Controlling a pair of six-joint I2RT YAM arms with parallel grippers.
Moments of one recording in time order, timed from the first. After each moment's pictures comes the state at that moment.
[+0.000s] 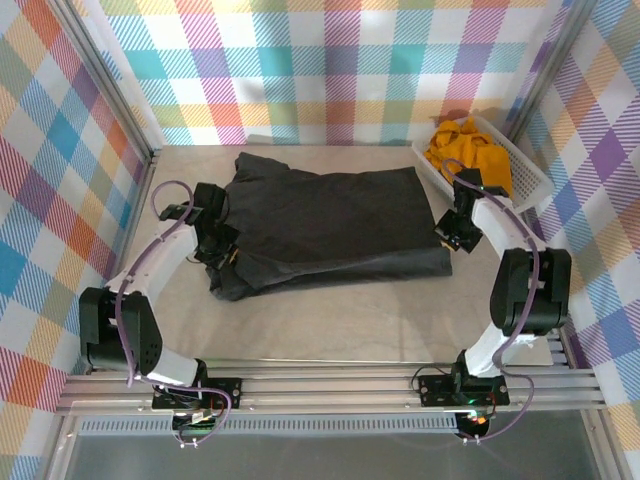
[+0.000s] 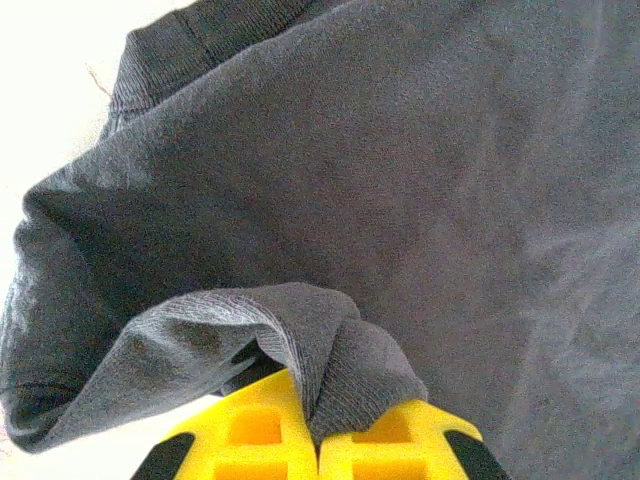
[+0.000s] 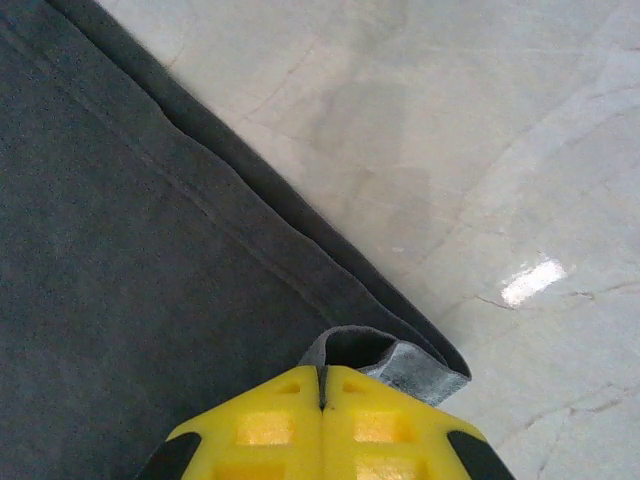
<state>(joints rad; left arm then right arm) -0.15 1.49 1.15 -0.95 0.05 -1.19 0.02 1.72 1.29 -0.94 0.03 0.69</state>
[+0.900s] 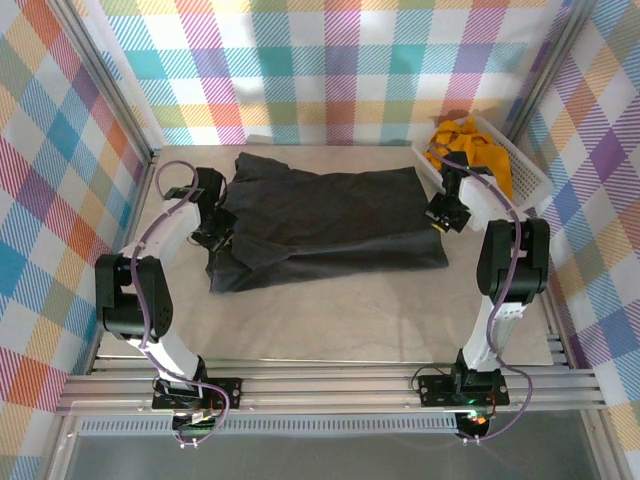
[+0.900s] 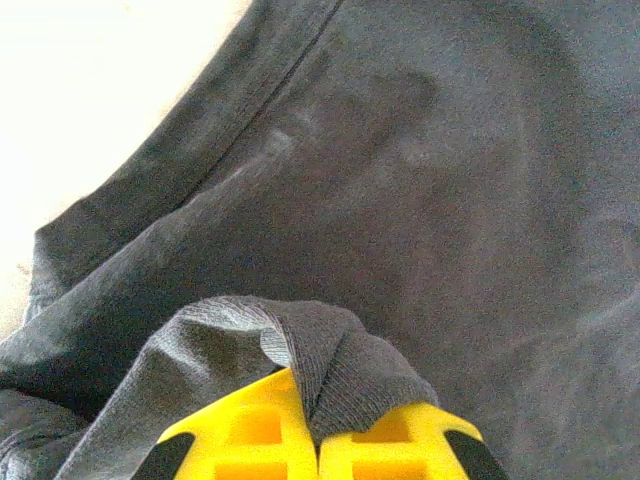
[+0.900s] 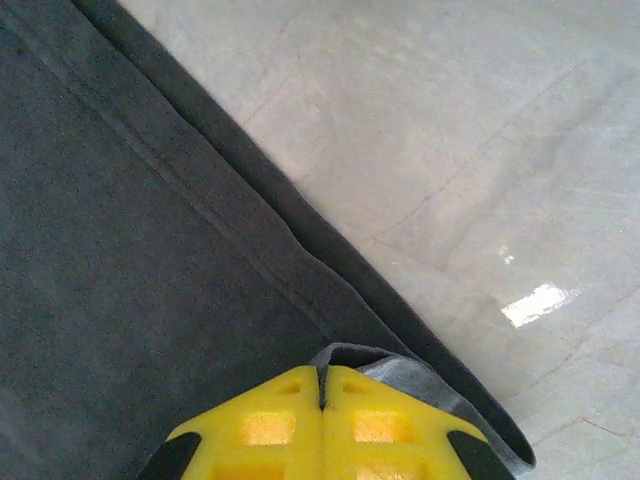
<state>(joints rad) -0.09 1.71 1.33 -0.89 0.00 -1.01 0.04 1.95 1.54 -0.95 0.03 0.66</state>
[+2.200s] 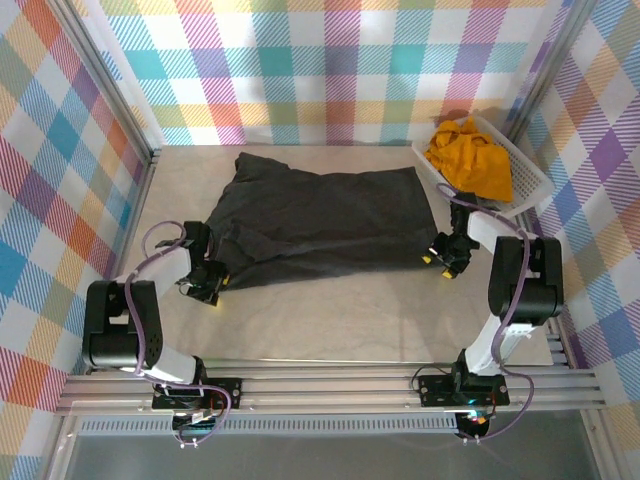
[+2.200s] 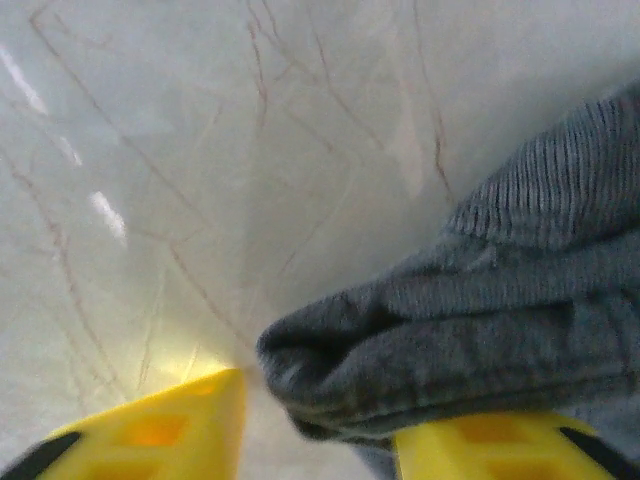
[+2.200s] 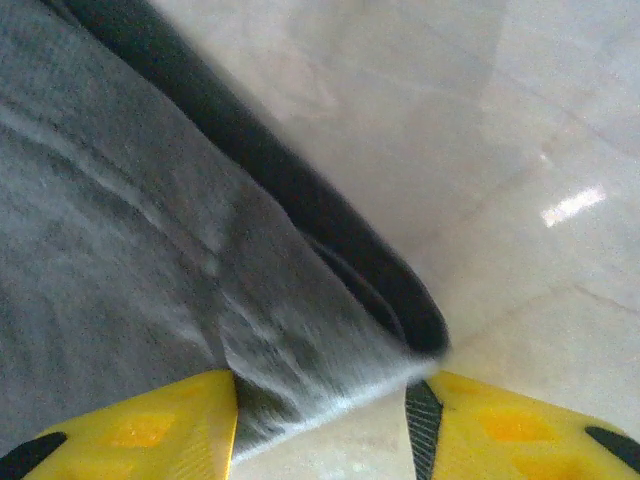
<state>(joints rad) 0.01 1.52 0.80 -0.71 0.09 -1.25 -0.02 1.80 1.10 -0.80 -0.16 0.65</state>
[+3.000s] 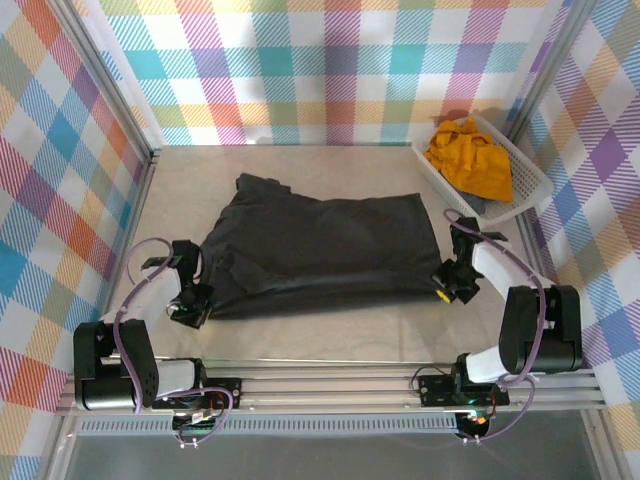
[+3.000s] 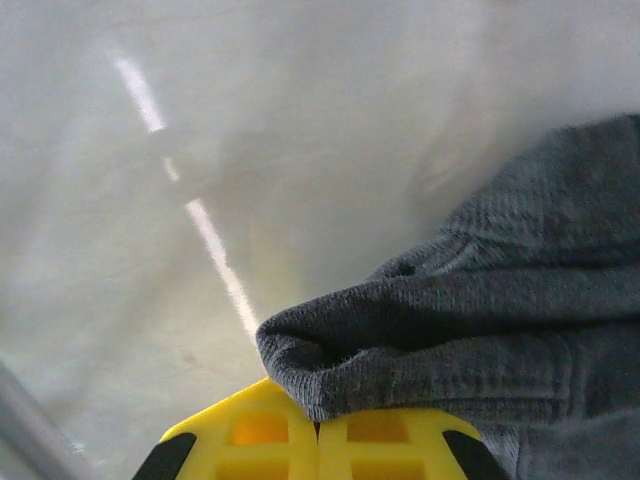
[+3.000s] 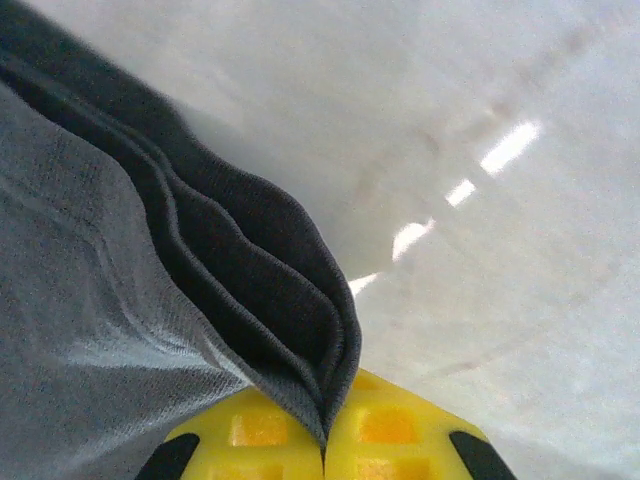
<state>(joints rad) 0.06 1.27 0.66 -0.97 -0.01 -1.23 0.02 1.42 0.80 -0.94 -0.05 0.86</state>
